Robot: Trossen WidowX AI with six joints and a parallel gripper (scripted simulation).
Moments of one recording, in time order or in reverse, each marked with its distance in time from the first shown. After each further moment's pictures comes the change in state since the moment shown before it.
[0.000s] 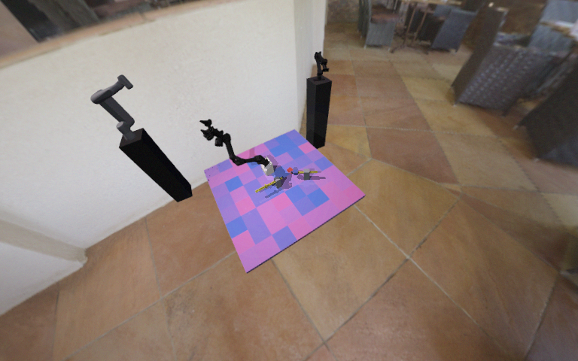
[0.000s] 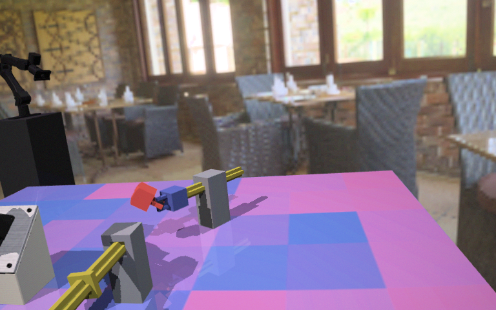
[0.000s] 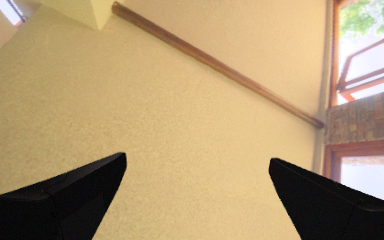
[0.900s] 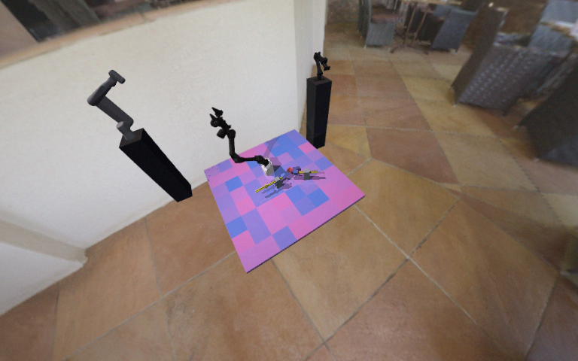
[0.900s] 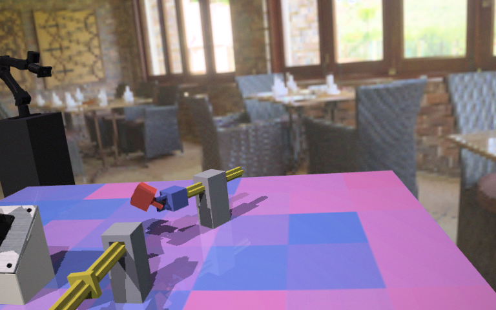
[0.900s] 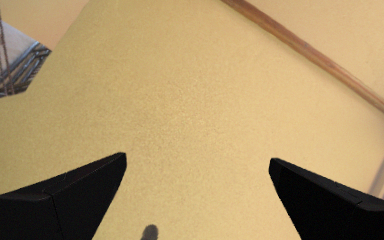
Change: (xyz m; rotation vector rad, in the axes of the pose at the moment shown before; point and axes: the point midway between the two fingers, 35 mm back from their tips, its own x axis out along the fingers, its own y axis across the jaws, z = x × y) arm -0.032 0.090 -0.095 -0.064 0.186 0.302
